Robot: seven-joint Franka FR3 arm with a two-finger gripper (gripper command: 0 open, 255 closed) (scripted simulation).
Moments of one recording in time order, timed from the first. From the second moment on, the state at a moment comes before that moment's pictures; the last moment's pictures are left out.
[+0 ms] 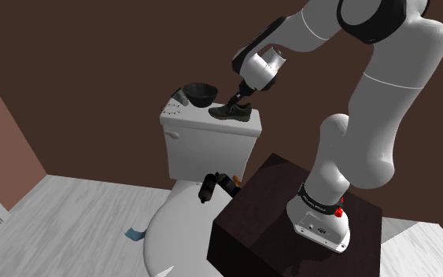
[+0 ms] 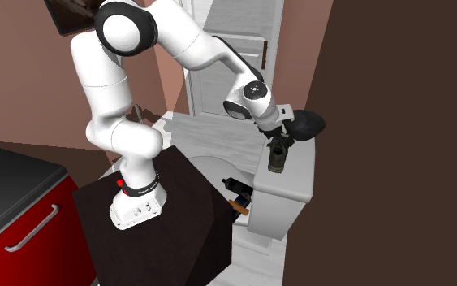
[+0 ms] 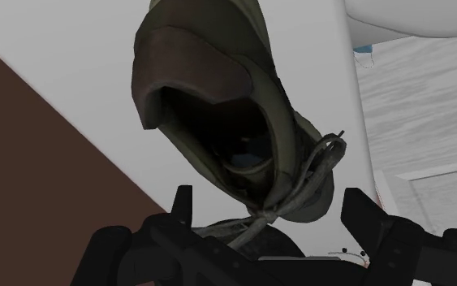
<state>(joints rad) 0.55 0.04 -0.92 -2.46 0.96 2.89 -1.36</state>
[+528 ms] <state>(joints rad) 0.56 0.04 -0.92 -2.46 0.96 2.89 -1.36</state>
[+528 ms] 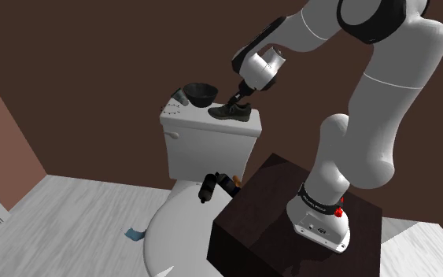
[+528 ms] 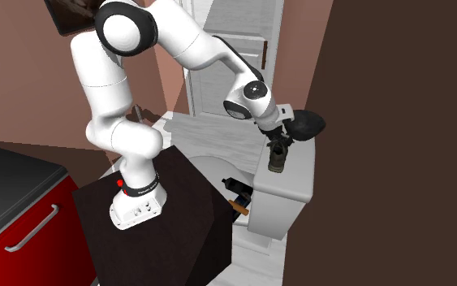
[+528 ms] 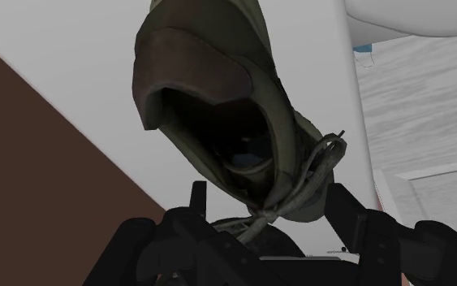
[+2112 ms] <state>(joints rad) 0.30 -0.23 -0.73 -2.47 0.19 2.78 -0.73</state>
